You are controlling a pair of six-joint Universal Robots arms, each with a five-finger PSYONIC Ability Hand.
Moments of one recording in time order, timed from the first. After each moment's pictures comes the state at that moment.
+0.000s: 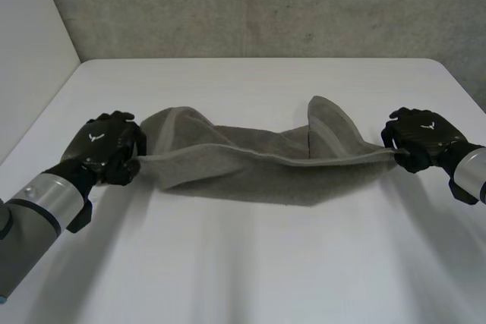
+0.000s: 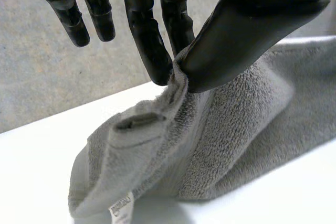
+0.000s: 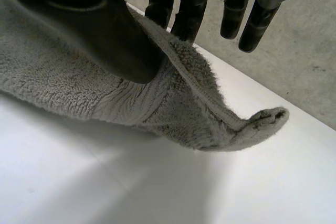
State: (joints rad) left arm 4.56 -1.69 -1.97 3.45 -1.21 3.22; right arm 1.49 -1.15 1.64 -0.12 0.93 2.71; left_hand 1.26 1.28 0.22 0.22 1.09; right_hand 1.30 1.29 0.18 0.23 1.15
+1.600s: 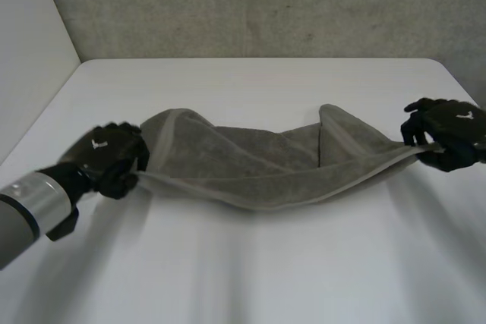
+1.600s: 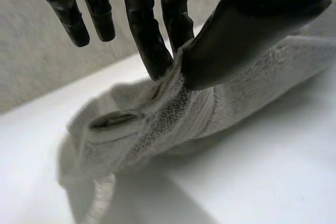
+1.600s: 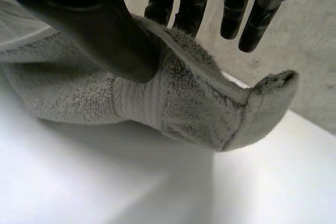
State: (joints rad) left arm 4.62 -1.62 -1.89 3.17 -1.08 3.40; right arm 1.31 -1.37 1.65 0.21 0.66 2.60; left_hand 1.31 1.33 0.22 0.22 1.16; right_hand 1.30 1.30 0.18 0.23 1.15
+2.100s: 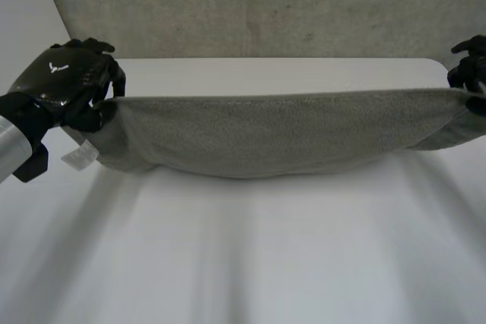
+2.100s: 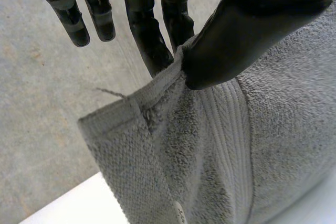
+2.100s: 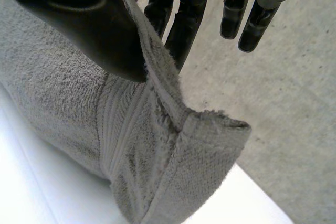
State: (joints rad) left arm 4.63 -1.47 -1.72 3.14 -1.08 3.30; right arm 1.19 -1.51 1.48 0.33 0.54 2.54; left_hand 1.32 1.33 0.22 0.22 1.16; right_hand 1.30 1.30 0.18 0.23 1.15
